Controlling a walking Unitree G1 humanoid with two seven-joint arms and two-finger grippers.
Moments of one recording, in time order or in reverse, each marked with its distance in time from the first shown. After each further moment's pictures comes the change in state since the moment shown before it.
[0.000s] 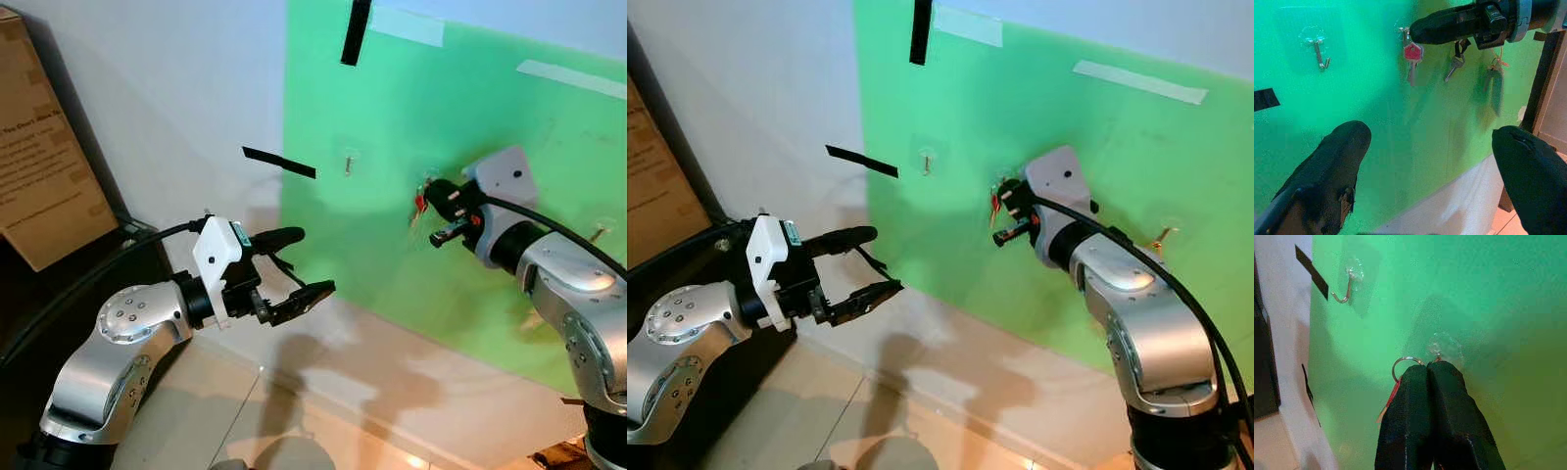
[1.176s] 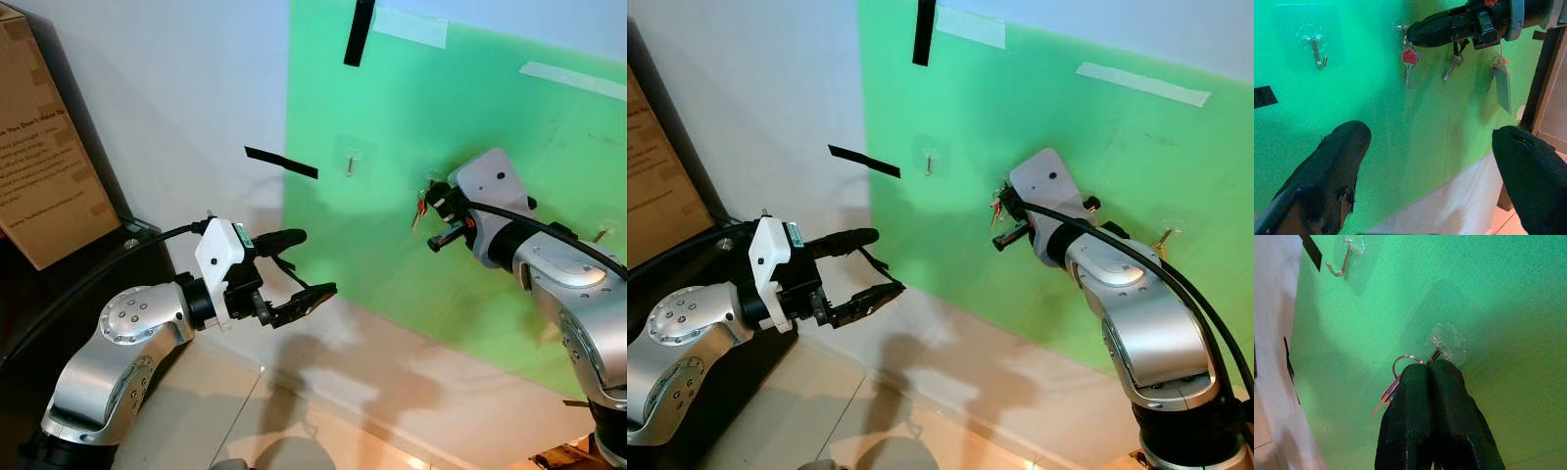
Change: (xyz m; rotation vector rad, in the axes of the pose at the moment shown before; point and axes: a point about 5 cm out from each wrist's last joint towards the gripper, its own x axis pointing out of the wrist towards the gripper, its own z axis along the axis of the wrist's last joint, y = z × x) left arm 0.001 -0.001 -0.001 -0.004 0.005 -0.007; right arm 0.002 -0.001 0.001 -0.135 0.070 -0.020
